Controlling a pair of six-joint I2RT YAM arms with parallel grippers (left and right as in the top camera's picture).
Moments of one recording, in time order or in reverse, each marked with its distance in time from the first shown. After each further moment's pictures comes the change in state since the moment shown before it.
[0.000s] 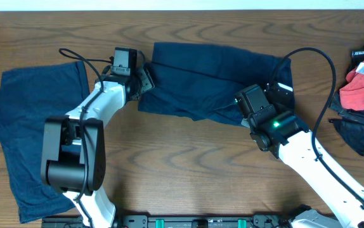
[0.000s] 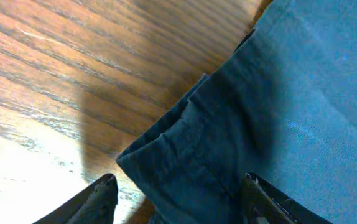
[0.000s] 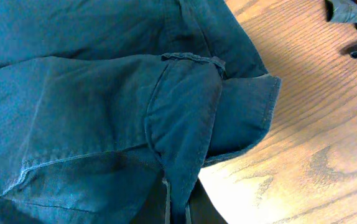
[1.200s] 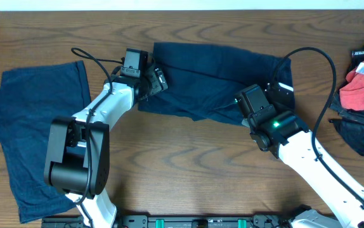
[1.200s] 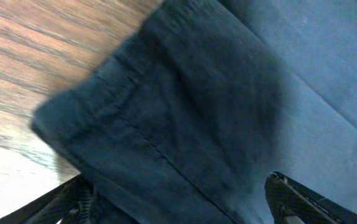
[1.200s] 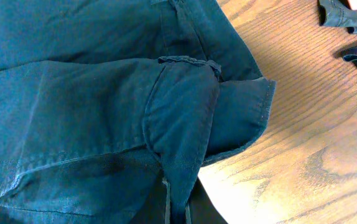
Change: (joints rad) left arm -0.068 -0.022 0.000 -0.017 0.011 -0.013; right arm 0.000 0.000 0.000 0.000 0.023 0.003
